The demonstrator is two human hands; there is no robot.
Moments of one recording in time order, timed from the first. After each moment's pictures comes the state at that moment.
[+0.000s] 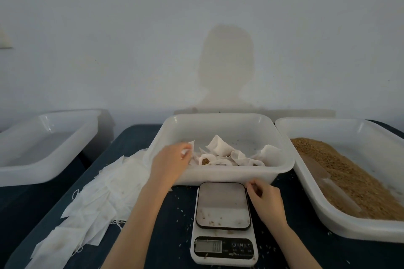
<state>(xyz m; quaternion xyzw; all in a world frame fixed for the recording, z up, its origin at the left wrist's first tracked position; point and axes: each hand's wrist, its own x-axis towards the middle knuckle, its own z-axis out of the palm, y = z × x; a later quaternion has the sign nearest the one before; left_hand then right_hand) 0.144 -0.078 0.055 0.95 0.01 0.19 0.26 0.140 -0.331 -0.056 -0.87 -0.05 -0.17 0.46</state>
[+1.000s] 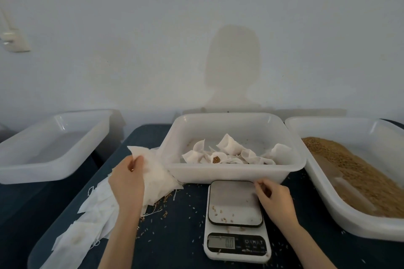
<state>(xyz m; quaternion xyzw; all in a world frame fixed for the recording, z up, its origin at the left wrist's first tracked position) 0.080 -0.011 0.044 0.79 0.26 0.39 0.39 0.132 -0.326 -0.048 -0.88 -0.08 -0.17 0.44</state>
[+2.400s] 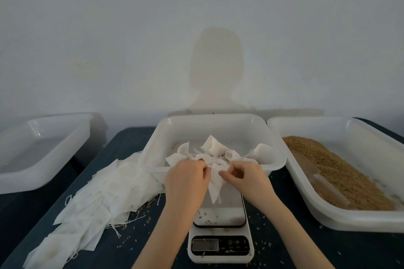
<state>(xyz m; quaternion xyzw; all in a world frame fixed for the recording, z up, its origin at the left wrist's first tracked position) 0.082 -0.146 0.071 0.96 -0.01 0.25 0.10 0.116 -0.302 0.043 -0.88 -0.14 -0.09 0.44</state>
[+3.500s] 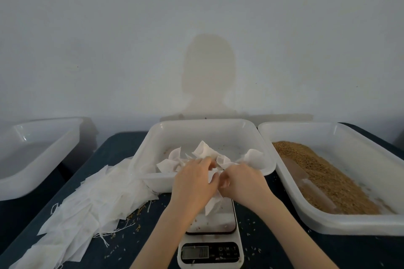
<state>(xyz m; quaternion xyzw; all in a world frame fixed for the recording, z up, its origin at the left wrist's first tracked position) 0.103 -0.166 0.062 0.94 -0.11 0.23 0.21 0.118 -0.307 0.067 -0.97 -0.18 -0.09 0.12</state>
